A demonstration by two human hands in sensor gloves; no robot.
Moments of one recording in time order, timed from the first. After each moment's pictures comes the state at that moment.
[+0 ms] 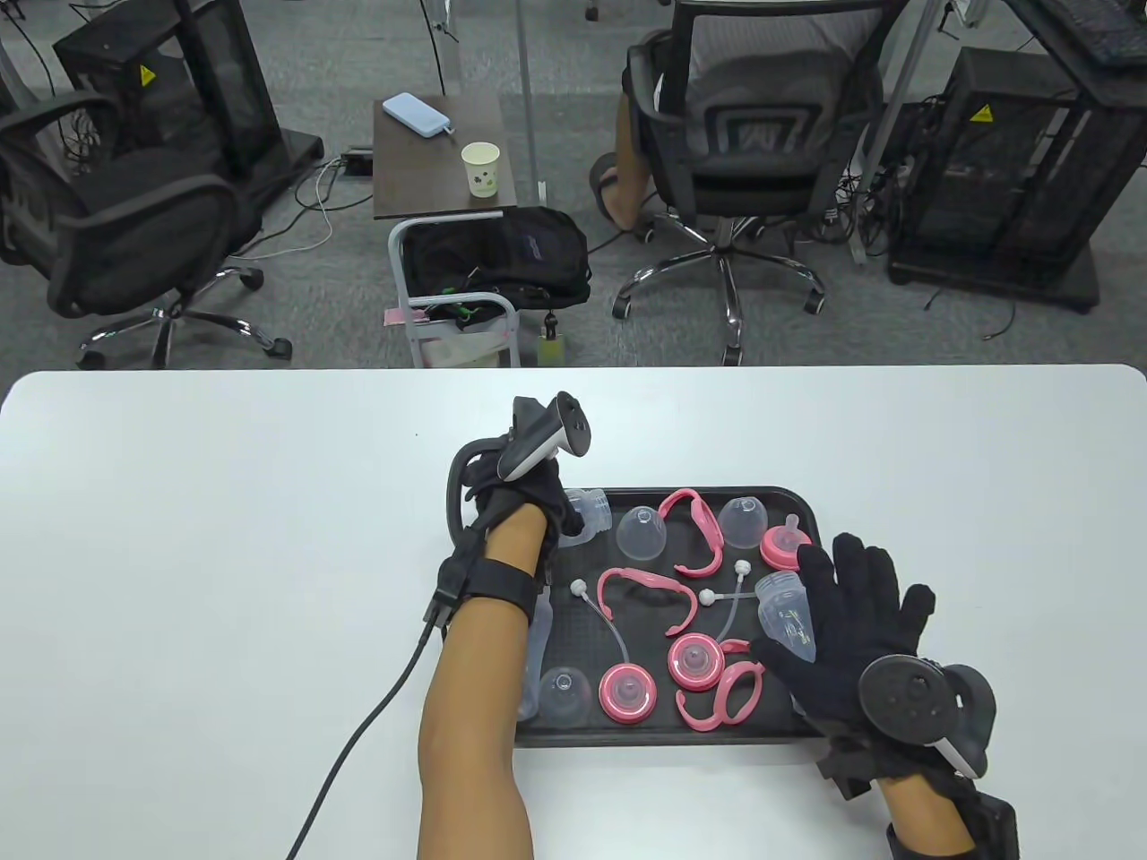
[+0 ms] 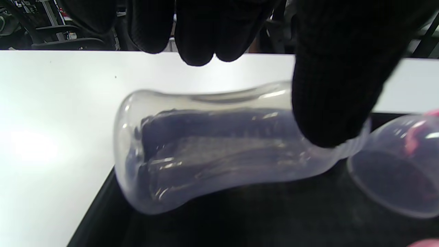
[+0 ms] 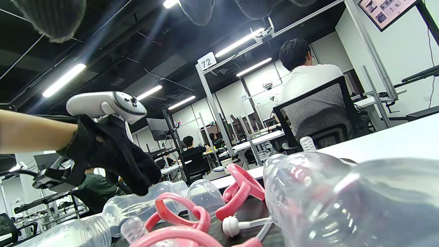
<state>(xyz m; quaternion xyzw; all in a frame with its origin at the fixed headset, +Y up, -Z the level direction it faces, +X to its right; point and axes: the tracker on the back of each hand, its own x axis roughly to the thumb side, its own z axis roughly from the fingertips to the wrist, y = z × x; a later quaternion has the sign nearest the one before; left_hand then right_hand) -0.080 -0.694 -0.484 -0.23 0.05 -0.02 0.97 0.246 -0.690 -0.255 0.12 -0.15 0.95 0.25</state>
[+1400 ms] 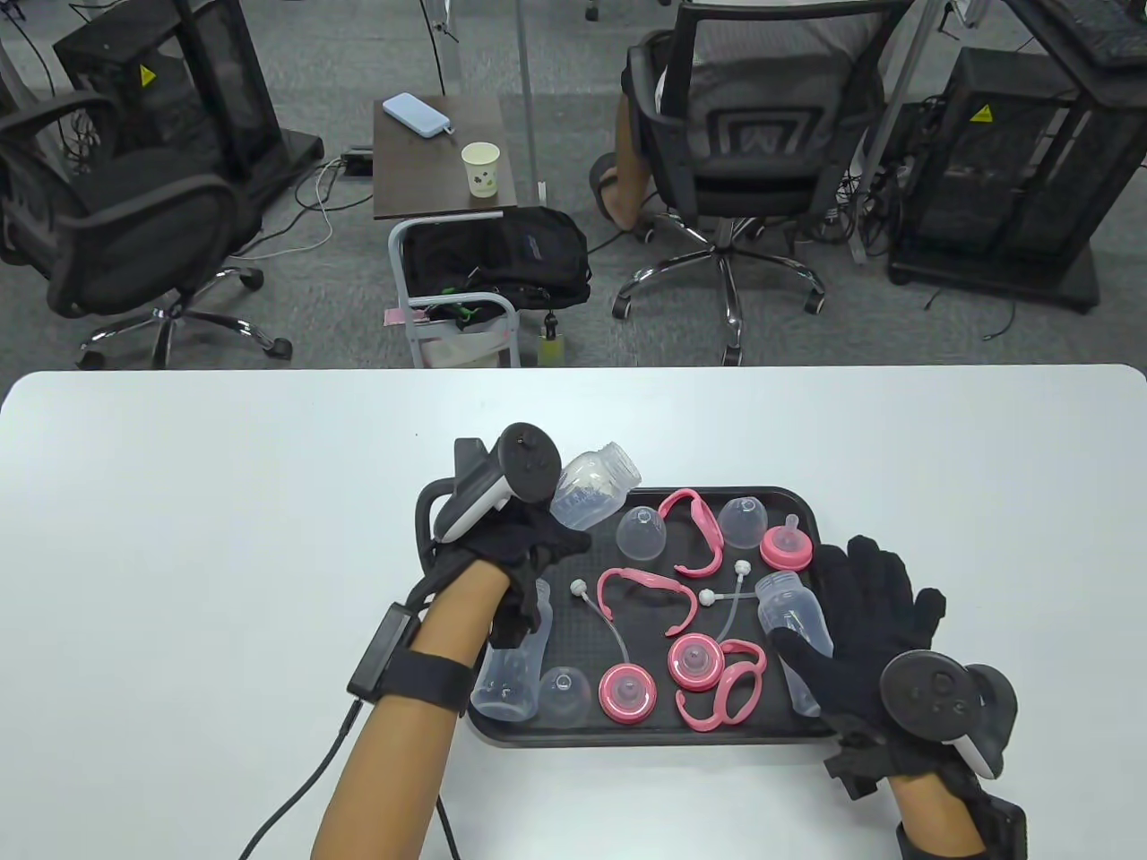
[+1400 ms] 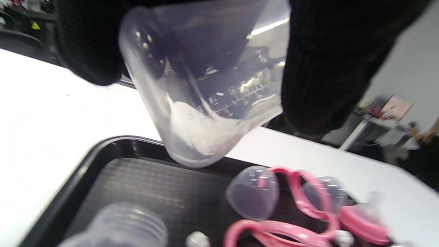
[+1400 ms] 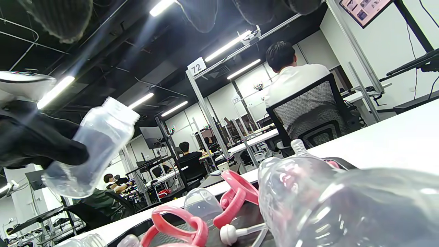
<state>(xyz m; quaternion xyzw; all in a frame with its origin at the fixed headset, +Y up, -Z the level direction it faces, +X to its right) -0.107 -0.626 -0.386 -0.11 -0.07 0.18 0.98 0.258 -0.688 -0.255 0.10 -0.15 0.94 0.28</state>
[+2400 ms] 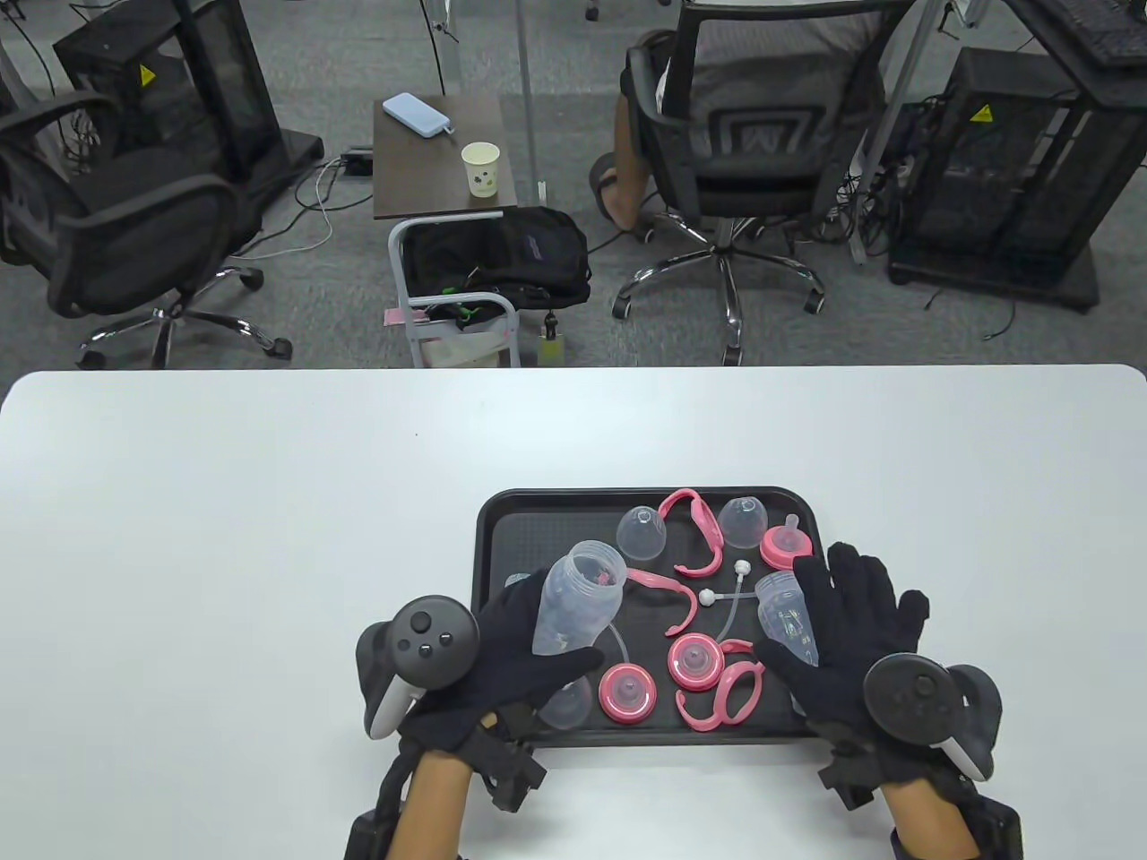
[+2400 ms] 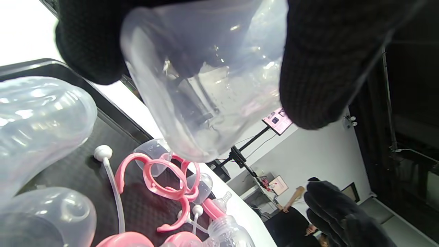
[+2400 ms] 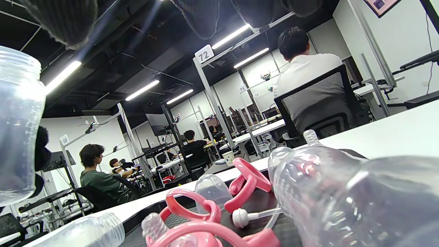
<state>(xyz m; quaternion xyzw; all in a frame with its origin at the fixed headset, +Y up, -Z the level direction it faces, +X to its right) -0.144 -0.676 -0.269 -0.02 -0.15 0.43 0.89 0.243 -0.686 -0.252 0.12 -0.13 0.95 0.25</state>
